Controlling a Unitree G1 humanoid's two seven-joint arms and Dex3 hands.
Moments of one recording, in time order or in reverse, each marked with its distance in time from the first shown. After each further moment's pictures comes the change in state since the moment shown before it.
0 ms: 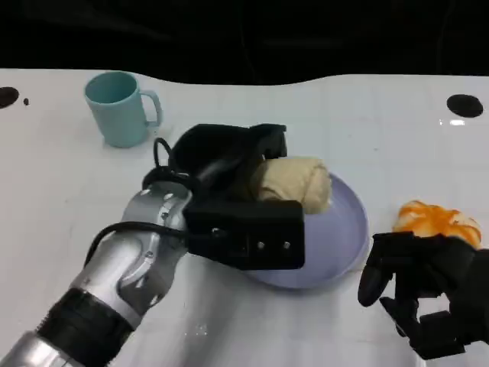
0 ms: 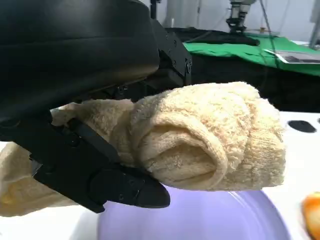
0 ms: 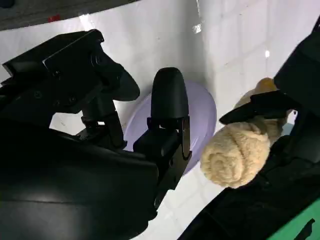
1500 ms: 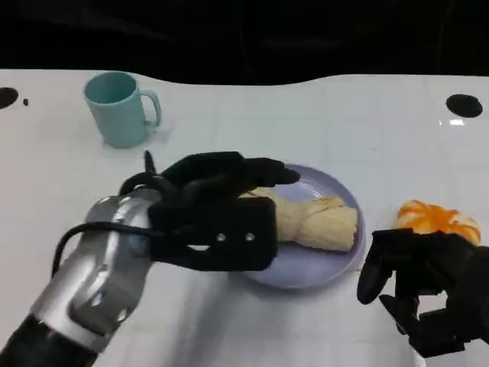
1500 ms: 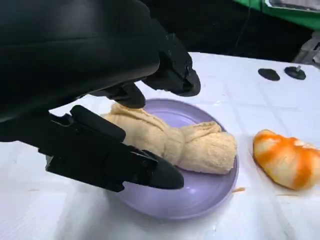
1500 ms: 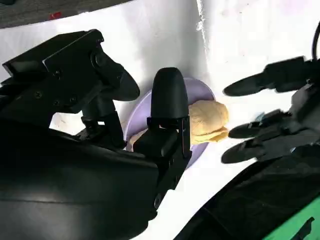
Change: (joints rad) left arm 0.148 0.089 0.147 -0.346 -0.265 0.128 -0.421; right arm -0.014 -0.002 0.006 -0.022 -0.013 0.035 0.001
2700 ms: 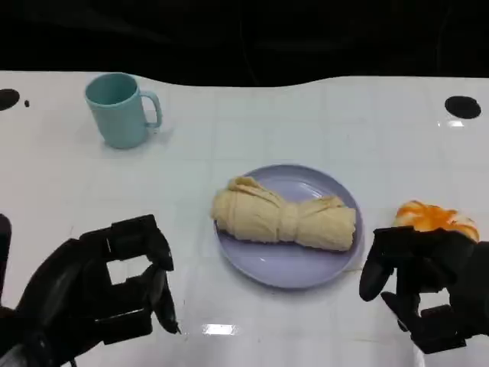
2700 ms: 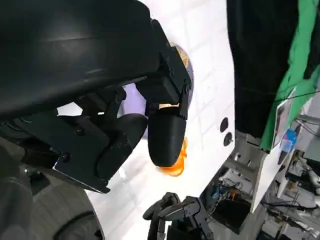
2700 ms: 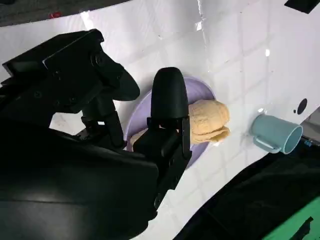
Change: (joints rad) left arm 0.550 -0.108 0.600 -0.636 -1.015 0.815 0.236; right arm -0.012 -0.008 -0.013 0.040 0.019 -0.027 0.013
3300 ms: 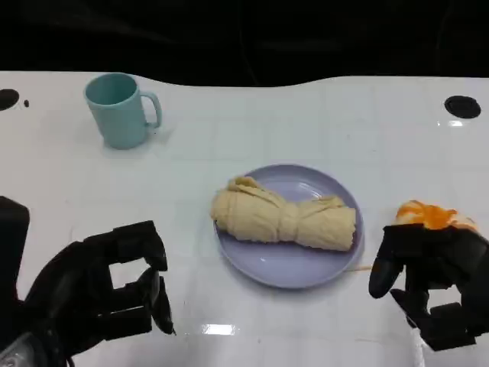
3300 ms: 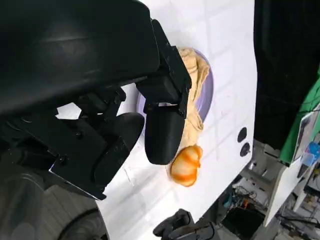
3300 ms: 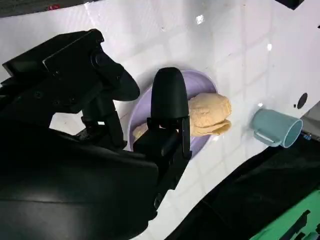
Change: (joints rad) left arm -0.038 0.033 -0.034 0.078 -0.015 0.018 0.071; right arm 0.017 -0.007 -0.038 0.023 0.001 -0.059 0.007
